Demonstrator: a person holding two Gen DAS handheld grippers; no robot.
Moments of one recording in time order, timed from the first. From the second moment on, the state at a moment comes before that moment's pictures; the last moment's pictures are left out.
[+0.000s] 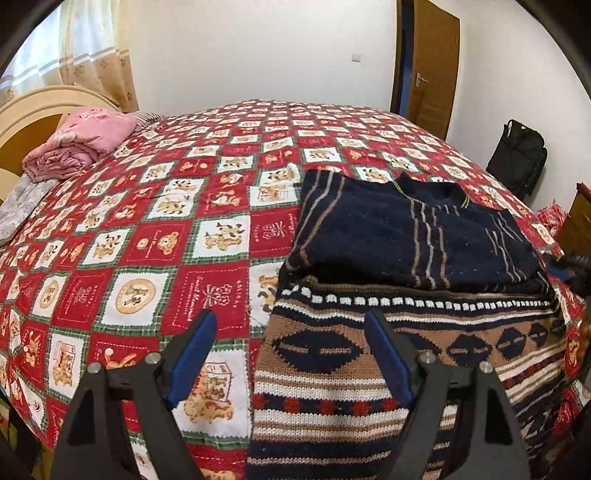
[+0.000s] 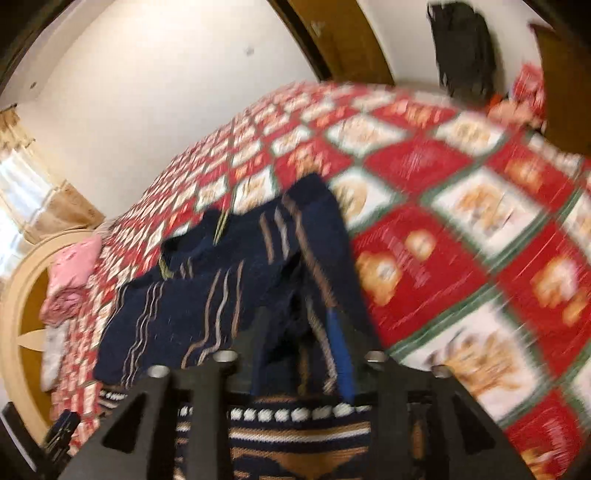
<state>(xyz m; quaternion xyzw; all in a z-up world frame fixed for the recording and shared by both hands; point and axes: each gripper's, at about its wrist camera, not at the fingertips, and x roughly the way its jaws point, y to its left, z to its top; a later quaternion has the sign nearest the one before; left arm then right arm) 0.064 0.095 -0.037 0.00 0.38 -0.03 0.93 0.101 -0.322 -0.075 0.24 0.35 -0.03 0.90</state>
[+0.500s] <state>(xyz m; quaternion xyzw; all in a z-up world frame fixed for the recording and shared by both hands) 0.074 0.072 -0.031 0.02 0.37 -0.04 0.93 0.169 -0.253 -0.089 0.02 0.42 -0.01 0.91</state>
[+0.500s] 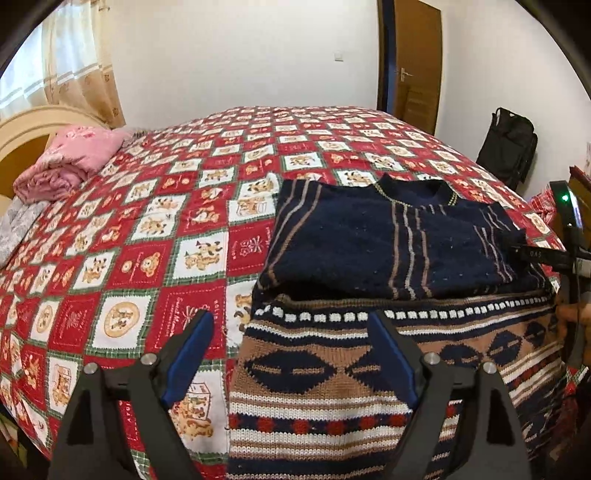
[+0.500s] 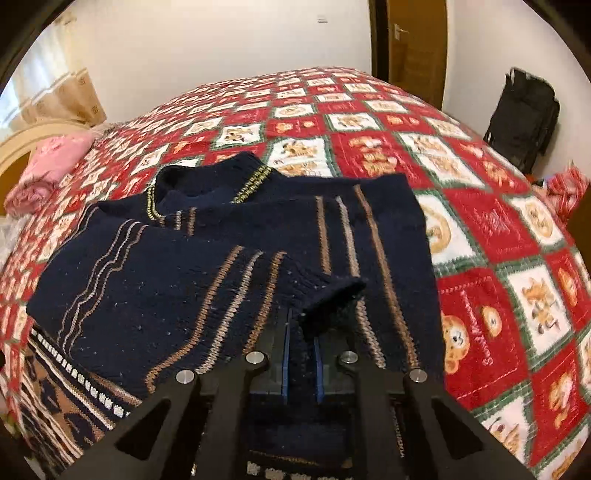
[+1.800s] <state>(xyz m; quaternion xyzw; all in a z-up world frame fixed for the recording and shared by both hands) 0.151 0.032 -0.072 0.08 0.41 0.01 0.91 0.127 -0.249 -0.105 0.06 0.42 0.02 0.91</state>
